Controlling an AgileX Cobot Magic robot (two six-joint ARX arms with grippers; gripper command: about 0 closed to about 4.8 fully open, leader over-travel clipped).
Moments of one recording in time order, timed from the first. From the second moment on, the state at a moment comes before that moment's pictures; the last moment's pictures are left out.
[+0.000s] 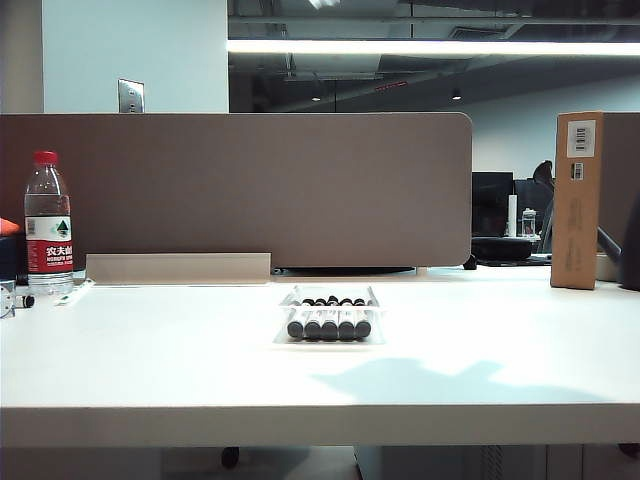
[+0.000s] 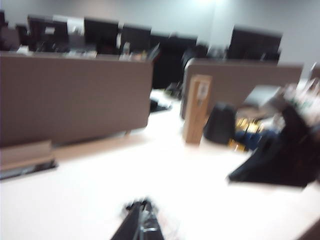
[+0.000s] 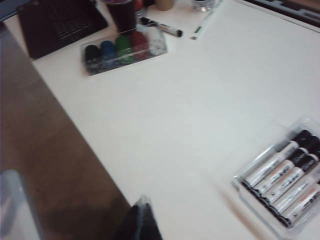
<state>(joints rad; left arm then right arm) -0.74 0.18 0.72 -0.41 -0.13 -0.02 0.79 1.16 1.08 -0.37 -0.20 0.09</state>
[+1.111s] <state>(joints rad) -0.74 0.09 0.70 -0.71 -0.23 0.13 0.85 1.18 1.08 -0.38 -0.18 0.09</state>
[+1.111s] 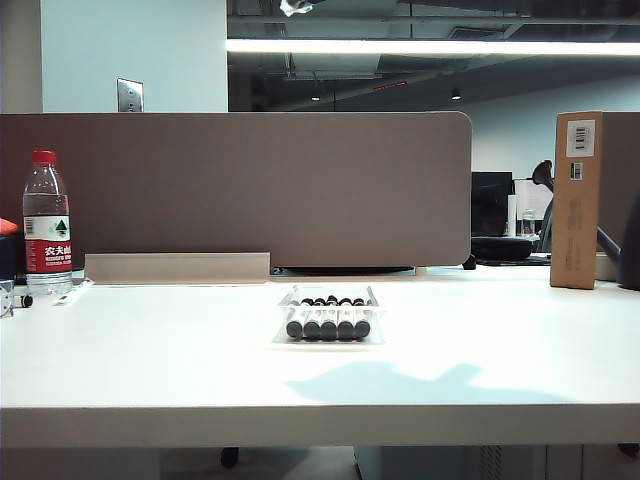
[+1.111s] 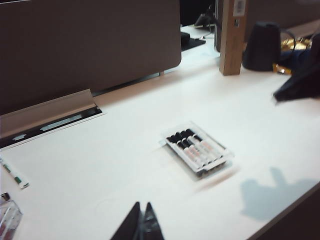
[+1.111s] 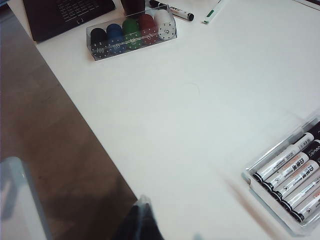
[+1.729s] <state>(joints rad) -0.44 0.09 0.07 0.02 -0.41 0.10 0.85 1.18 1.08 -0.38 -0.18 0.09</state>
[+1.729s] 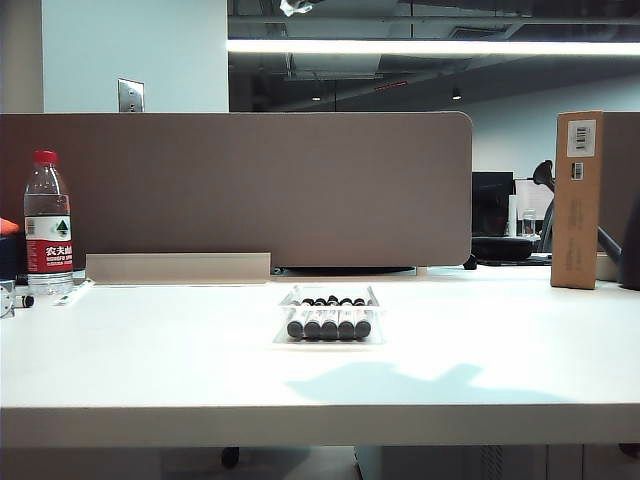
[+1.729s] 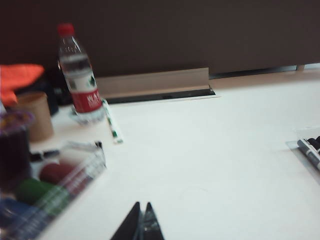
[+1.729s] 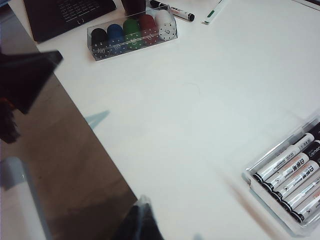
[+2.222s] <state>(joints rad) -0.11 0.09 0.00 -0.01 -0.13 0.05 0.85 1.18 1.08 -0.38 -0.18 0.09</state>
